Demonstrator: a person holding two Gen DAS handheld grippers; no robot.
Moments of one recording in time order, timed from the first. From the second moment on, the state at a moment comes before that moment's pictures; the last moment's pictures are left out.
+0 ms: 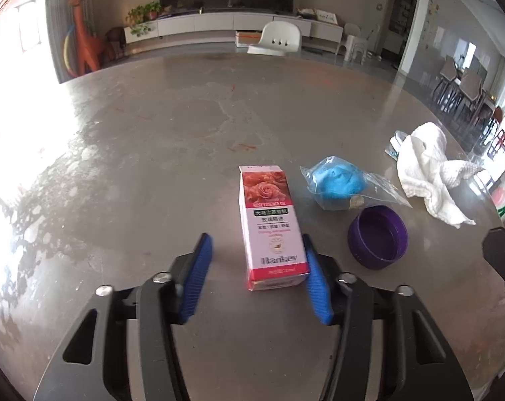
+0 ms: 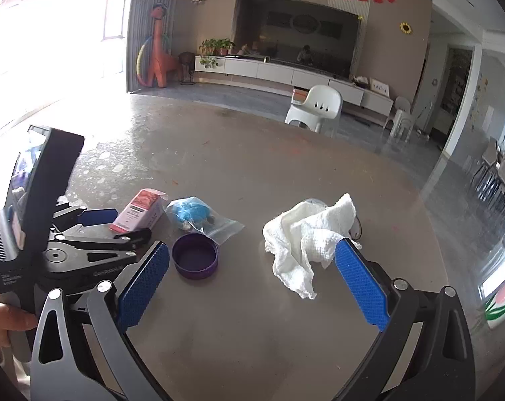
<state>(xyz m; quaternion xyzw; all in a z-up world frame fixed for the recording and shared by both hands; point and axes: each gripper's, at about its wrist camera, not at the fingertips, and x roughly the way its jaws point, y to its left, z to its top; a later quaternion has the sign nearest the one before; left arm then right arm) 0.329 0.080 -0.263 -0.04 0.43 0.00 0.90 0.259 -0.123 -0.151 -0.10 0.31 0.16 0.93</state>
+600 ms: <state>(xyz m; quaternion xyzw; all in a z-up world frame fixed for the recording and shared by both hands) 0.302 0.046 -0.228 0.01 0.36 -0.04 0.93 0.339 -0.132 -0.199 -0.10 0.37 0.07 0.92</state>
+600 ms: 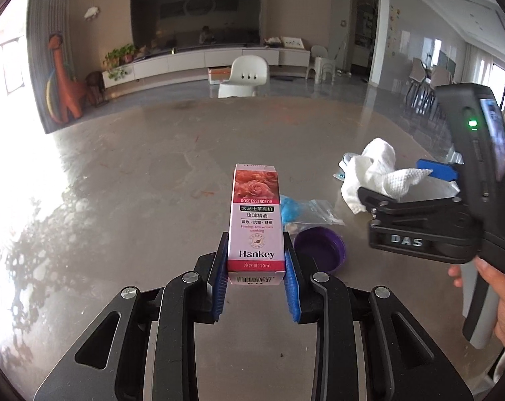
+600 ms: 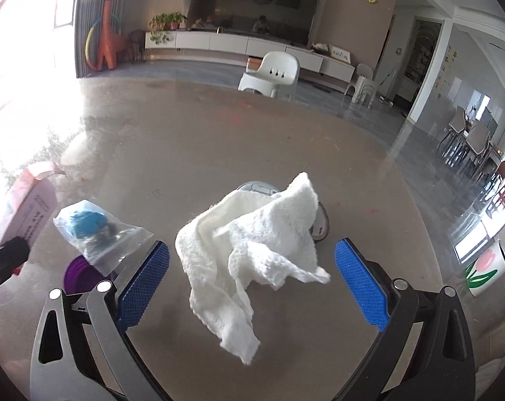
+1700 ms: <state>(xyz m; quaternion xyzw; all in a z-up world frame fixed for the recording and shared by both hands) 0.224 -0.024 -0.178 0.02 0.33 -0.13 0.93 0.140 -0.222 -0.060 -0.05 0.30 0.11 0.95</state>
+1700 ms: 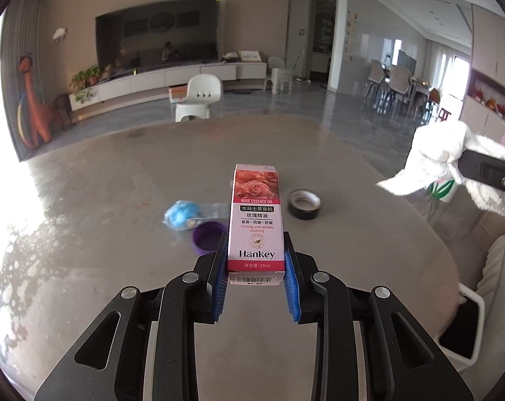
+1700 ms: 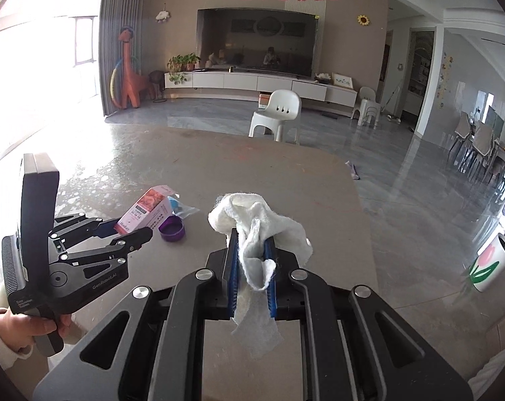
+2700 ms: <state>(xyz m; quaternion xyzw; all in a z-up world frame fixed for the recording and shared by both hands) 0.096 -0.264 -0.180 0.10 0.37 -0.32 0.87 -0.015 -0.397 -0.109 0.03 0.29 -0.04 0.96</state>
